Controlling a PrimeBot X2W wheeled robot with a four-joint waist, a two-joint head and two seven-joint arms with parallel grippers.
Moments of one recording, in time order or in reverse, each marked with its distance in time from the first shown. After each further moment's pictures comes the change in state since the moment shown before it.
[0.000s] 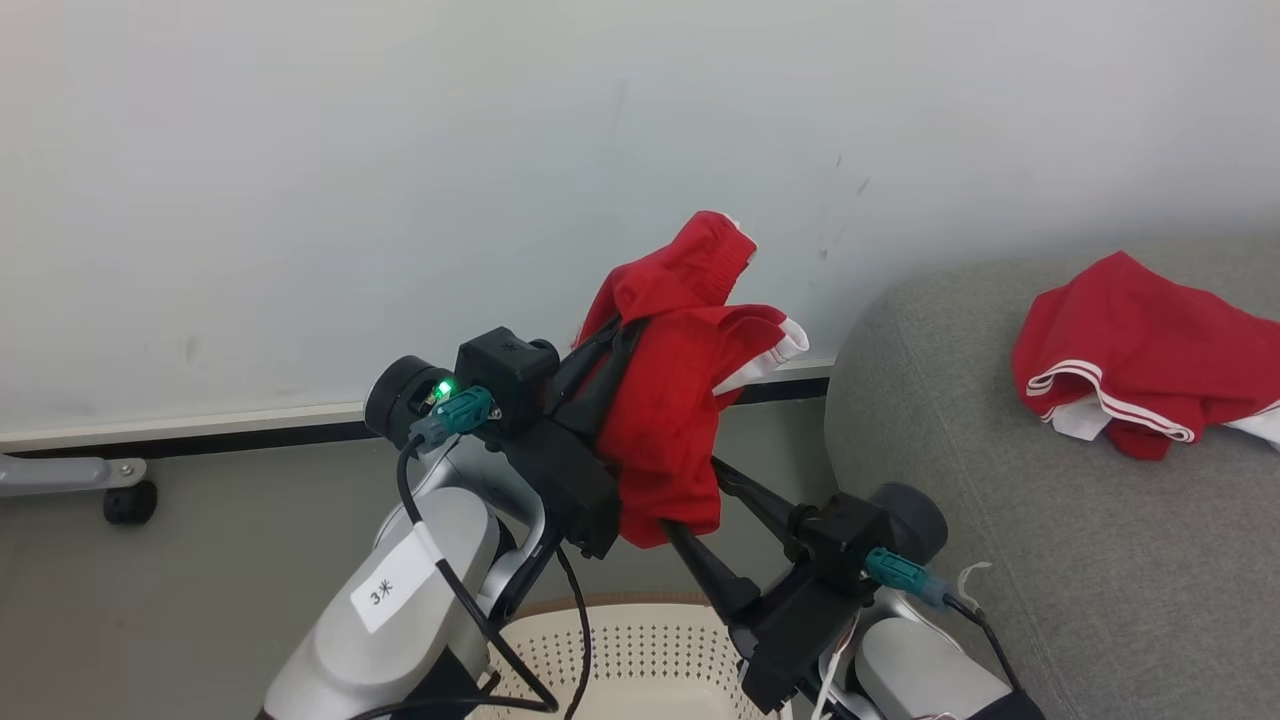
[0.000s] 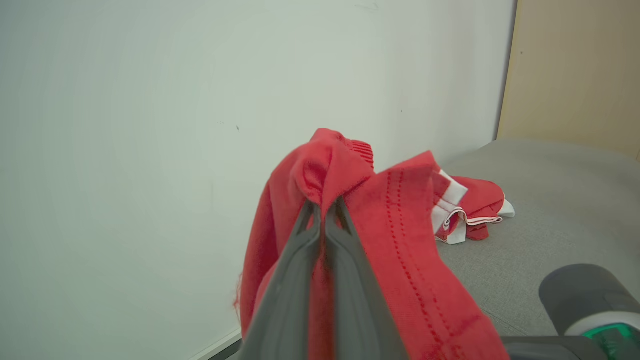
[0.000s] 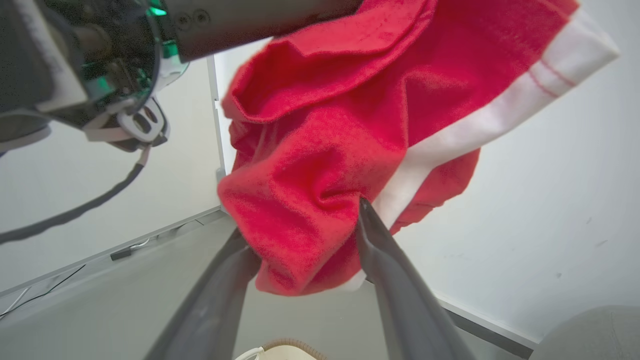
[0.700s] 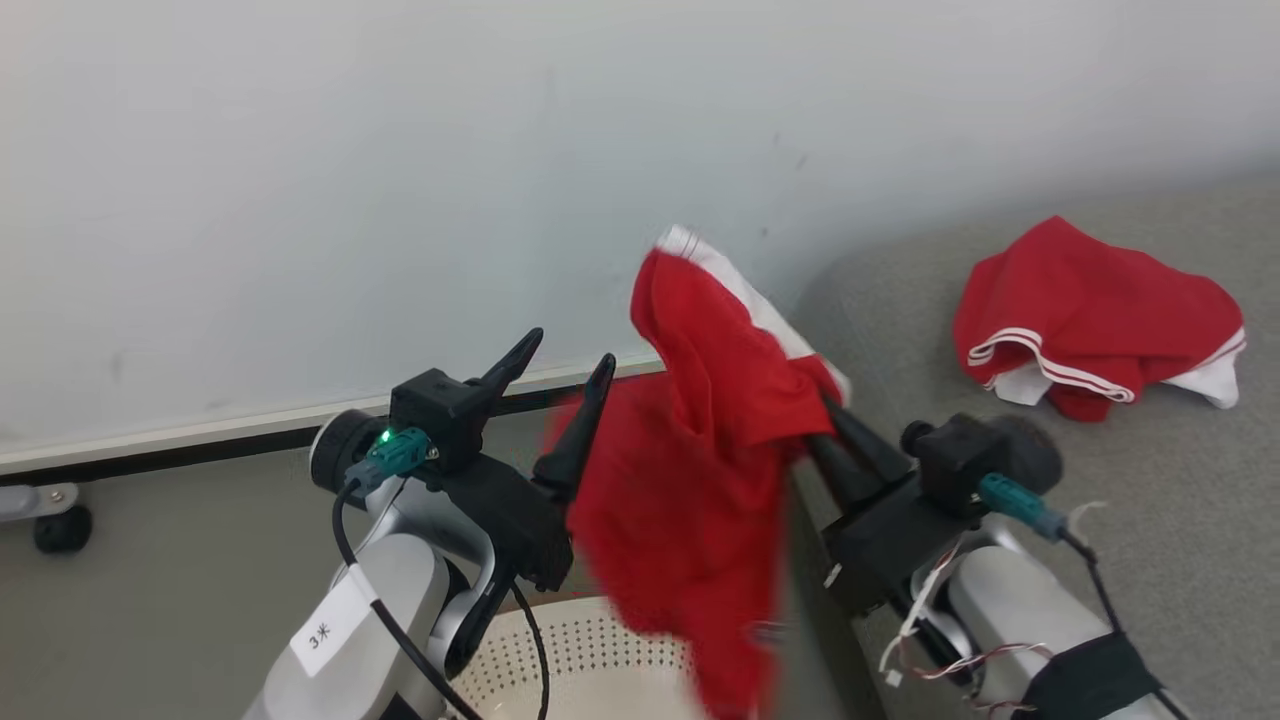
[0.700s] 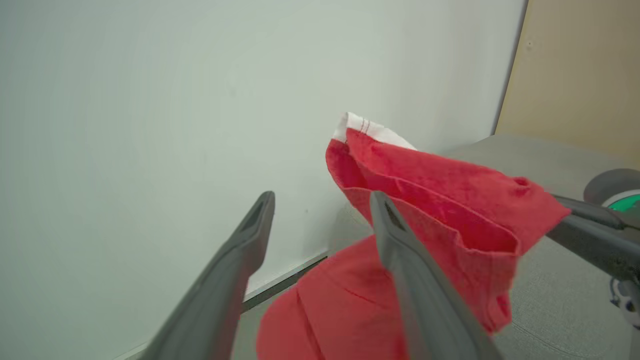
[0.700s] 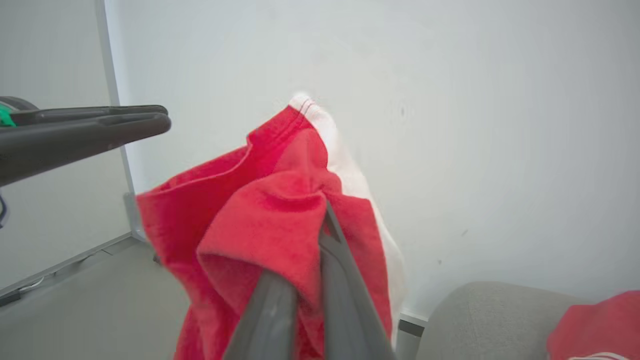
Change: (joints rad) left arm 0.099 0.063 0.046 -0.089 -0.040 0.037 0.026; right arm -0.044 -0.080 -0.121 -0.021 0.006 -0.014 0.000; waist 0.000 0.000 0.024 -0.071
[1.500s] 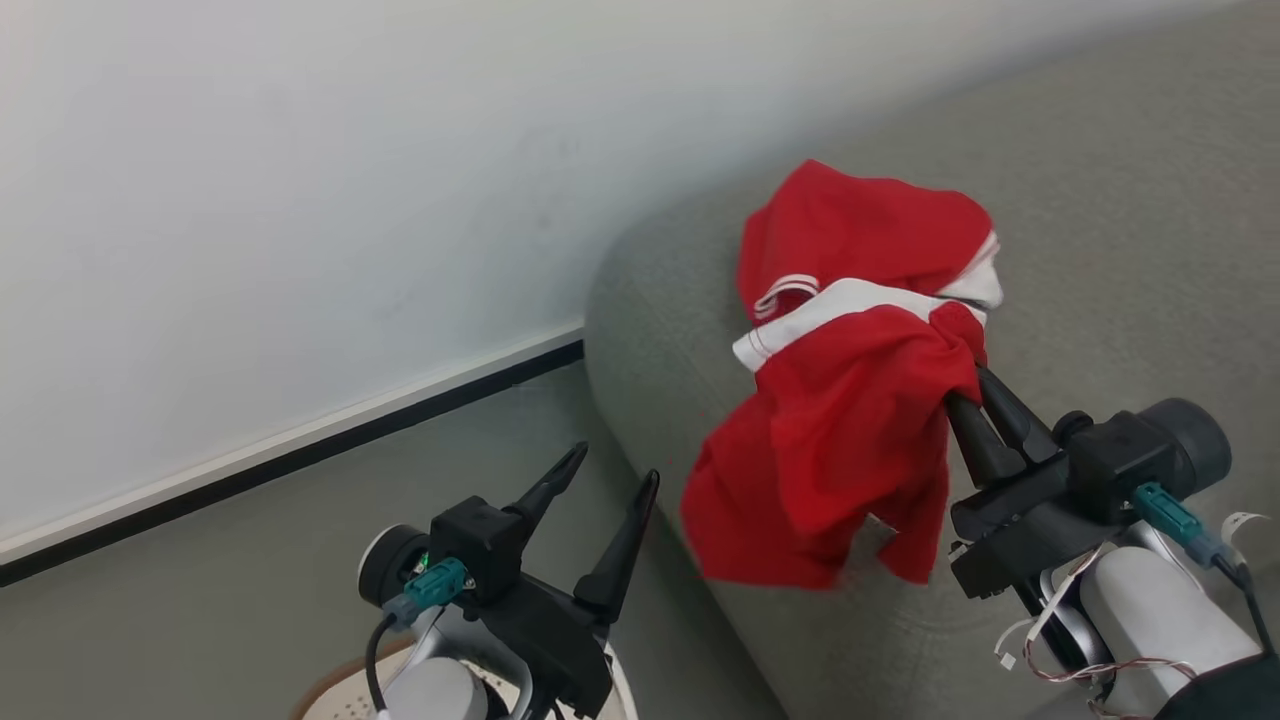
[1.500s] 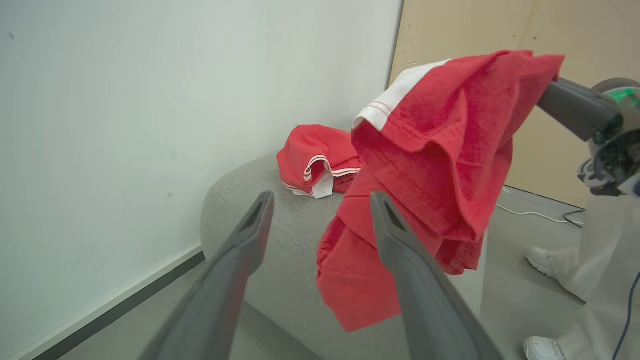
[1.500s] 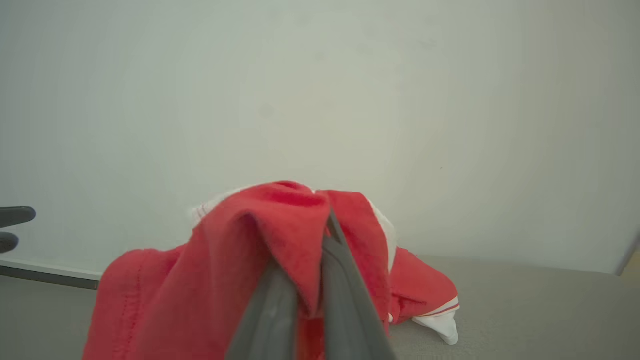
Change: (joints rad) left arm 0.203 -0.002 -0.049 -0.130 0.000 0.025 -0.033; right arm 0.107 -0.204 -0.119 -0.229 -0.021 -0.110 0.001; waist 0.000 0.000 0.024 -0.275
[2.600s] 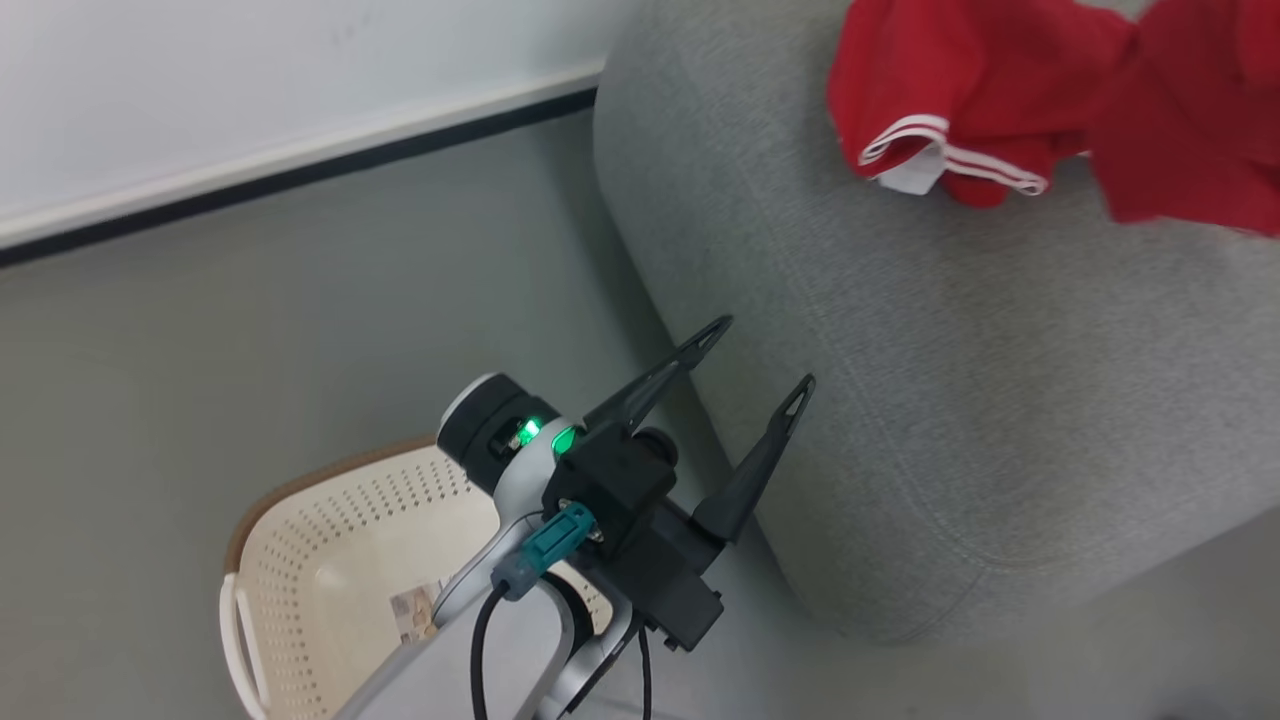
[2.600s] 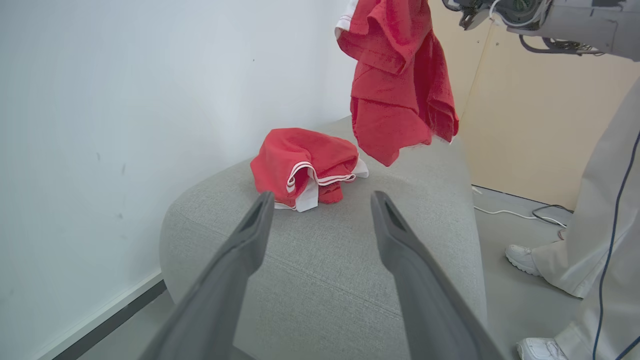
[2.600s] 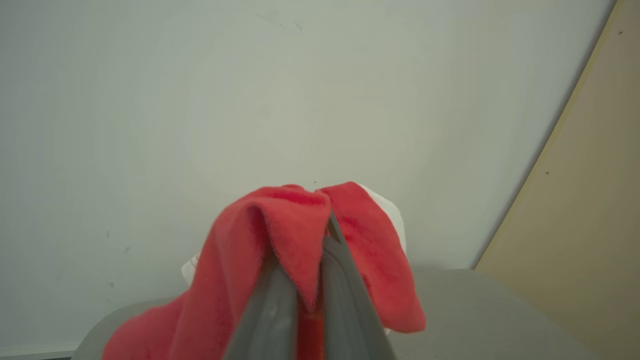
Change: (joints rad) left arm -0.170 -0.013 -0.121 -0.244 0.166 0.033 0.091; right arm -0.658 -0.202 -0.252 0.379 0.091 0.088 0.150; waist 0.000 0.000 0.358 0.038
